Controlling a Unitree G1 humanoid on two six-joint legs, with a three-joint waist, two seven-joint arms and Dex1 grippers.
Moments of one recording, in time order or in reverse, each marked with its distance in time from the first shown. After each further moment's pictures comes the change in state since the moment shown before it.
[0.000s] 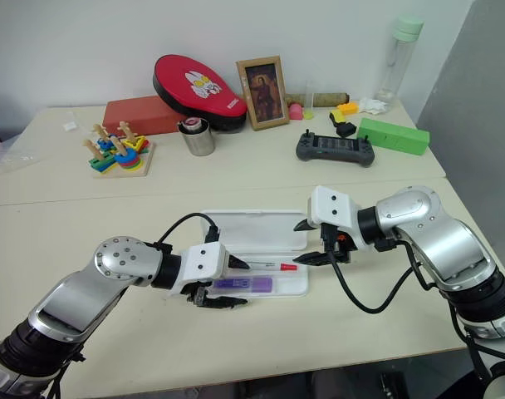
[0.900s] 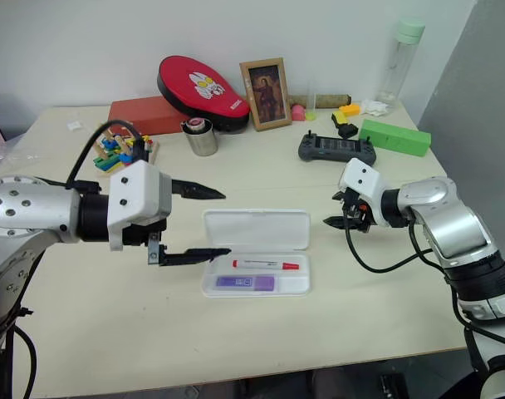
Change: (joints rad) left arm -0.212 0.146 0.378 -0.205 -0.343 0.282 0.075; right arm -0.038 0.022 -0.056 0.382 -0.135 -0.082 -0.150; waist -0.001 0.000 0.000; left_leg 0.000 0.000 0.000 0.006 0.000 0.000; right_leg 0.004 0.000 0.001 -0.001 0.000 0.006
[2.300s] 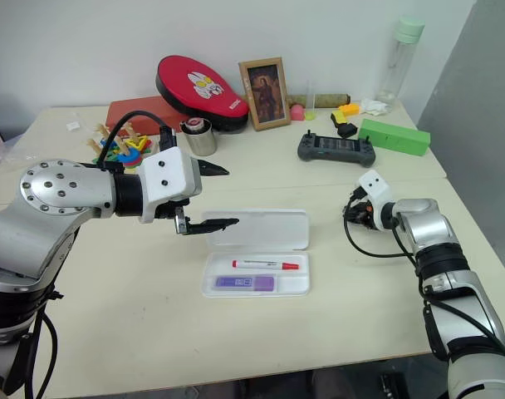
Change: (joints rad) left arm -0.112 -0.064 -0.213 0.192 0.260 -0.156 0.053; right arm -0.104 0.220 -0.084 0.623 -0.134 -0.103 -0.171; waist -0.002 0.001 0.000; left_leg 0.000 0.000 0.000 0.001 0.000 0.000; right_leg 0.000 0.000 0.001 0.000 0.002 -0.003
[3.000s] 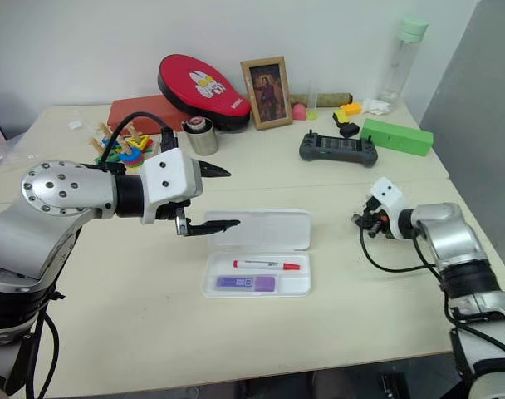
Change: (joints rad) left arm -0.001 -0.013 0.001 -0.002 -0.002 0.003 -0.008; right arm 0.210 -0.210 0.000 -0.428 0.040 0.068 0.203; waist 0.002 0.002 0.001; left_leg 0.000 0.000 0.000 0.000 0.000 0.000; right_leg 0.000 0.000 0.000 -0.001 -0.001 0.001
